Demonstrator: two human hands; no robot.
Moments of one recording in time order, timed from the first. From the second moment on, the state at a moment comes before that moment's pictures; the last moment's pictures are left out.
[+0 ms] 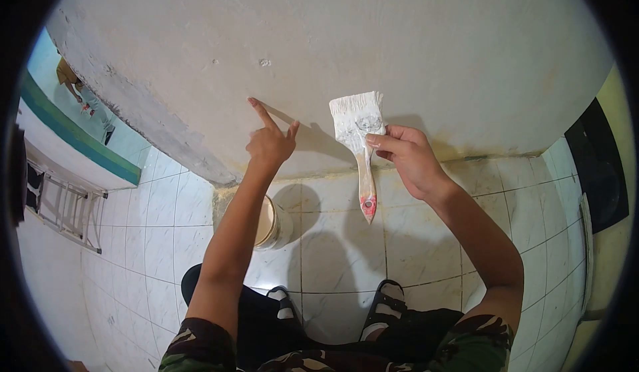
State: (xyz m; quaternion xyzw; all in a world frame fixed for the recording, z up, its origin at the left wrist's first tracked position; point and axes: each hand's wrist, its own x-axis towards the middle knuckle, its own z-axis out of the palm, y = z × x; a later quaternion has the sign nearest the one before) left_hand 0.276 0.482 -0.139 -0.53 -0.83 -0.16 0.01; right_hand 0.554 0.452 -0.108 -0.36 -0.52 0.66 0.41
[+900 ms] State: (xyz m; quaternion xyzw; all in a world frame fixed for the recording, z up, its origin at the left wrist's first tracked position) left_hand 0.149 0.454 -0.168 -0.75 -0.64 -0.16 0.00; right_hand 0.557 0.448 -0.108 -0.34 -0.51 0.69 0.40
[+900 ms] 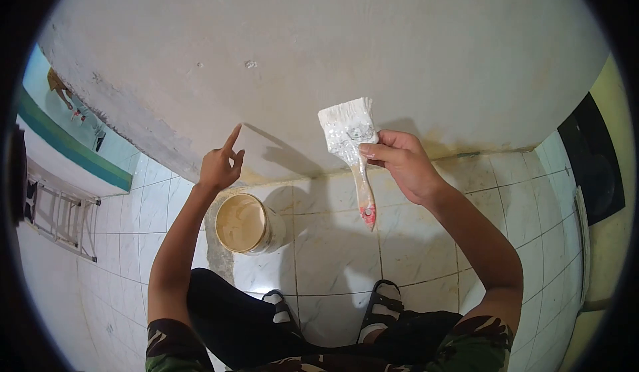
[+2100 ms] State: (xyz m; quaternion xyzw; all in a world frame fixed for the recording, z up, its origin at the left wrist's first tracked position) left_hand 0.310 0.342 -0.120 -0.51 -0.46 -0.40 -0.61; right_hand 0.514 0.429 -0.117 -0.26 -0.49 0.72 0.43
